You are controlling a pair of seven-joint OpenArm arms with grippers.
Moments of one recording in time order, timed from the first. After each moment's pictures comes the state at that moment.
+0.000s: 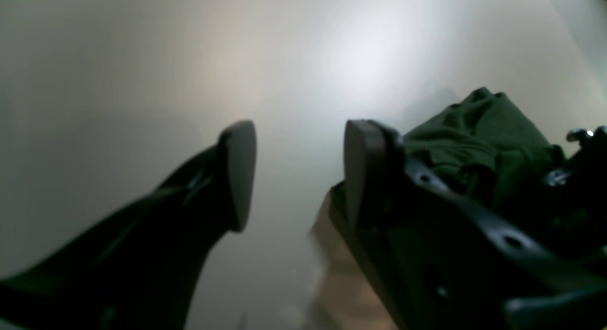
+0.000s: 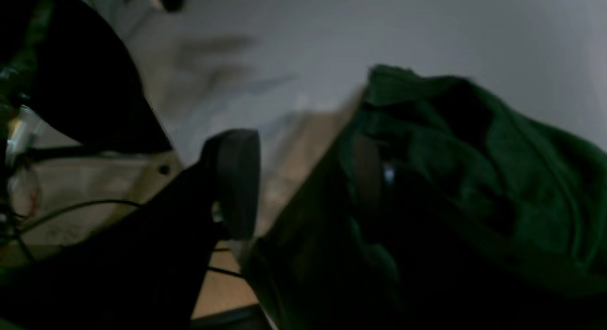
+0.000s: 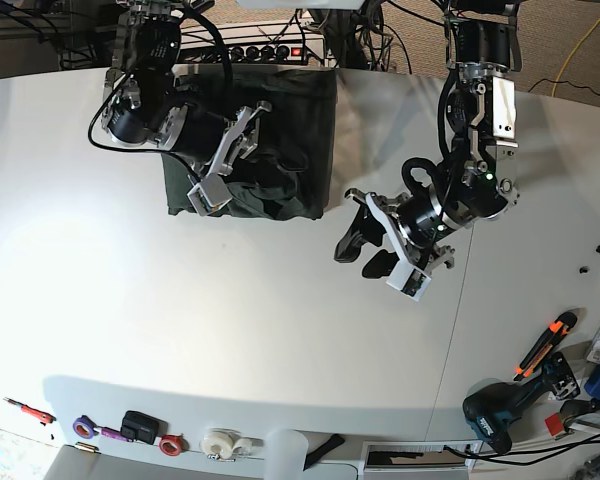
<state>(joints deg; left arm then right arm) -2.4 -3.9 1.8 100.9 -28.4 -29.1 49.6 -13.2 4.5 9.1 110.0 54.6 39.6 -67.5</state>
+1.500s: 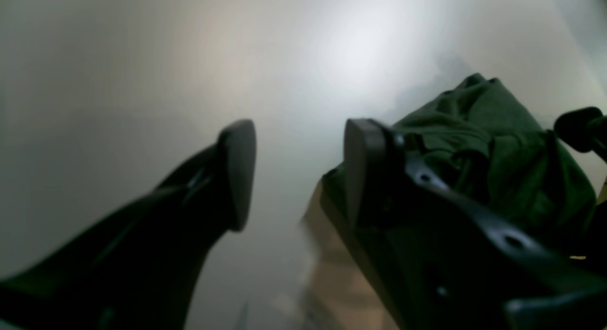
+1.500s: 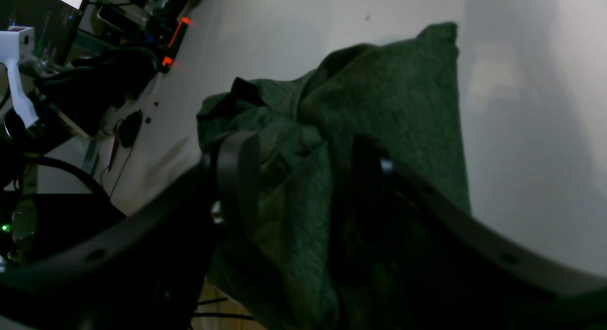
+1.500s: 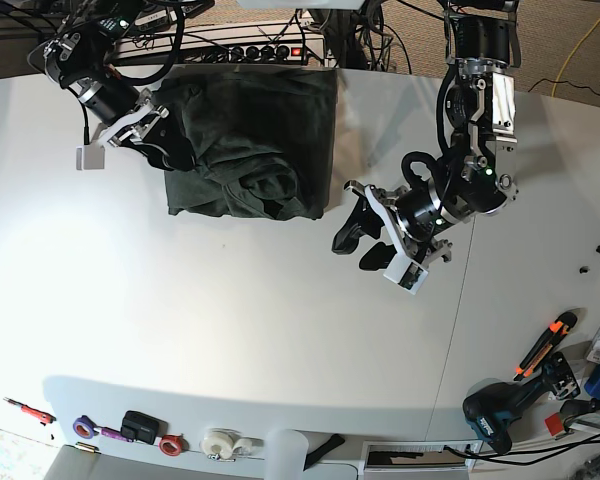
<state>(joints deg) -1.4 -3.9 1.8 100.9 -29.1 -30.1 50.3 -15.7 -2.2 45.4 104.7 67.0 39.6 -76.3</state>
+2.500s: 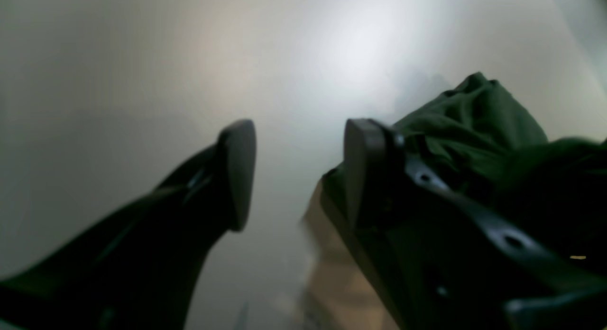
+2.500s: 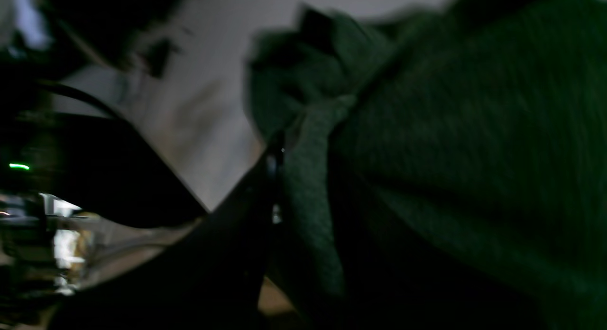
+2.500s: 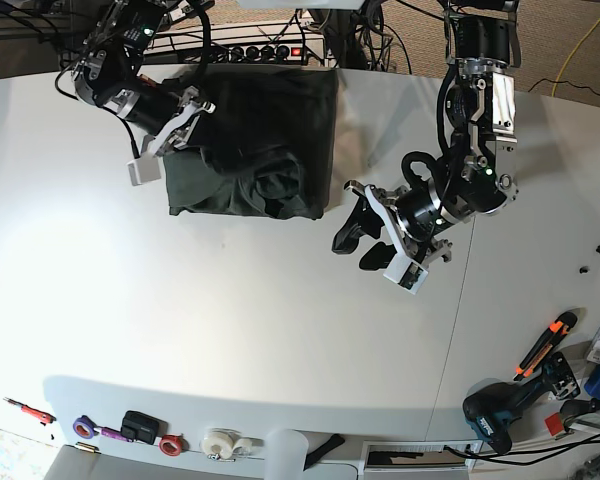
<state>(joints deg) -1.4 -3.9 1.8 100.9 -29.1 -30.1 50.3 -15.9 -2.2 32.3 104.7 69.4 39.6 -78.3</state>
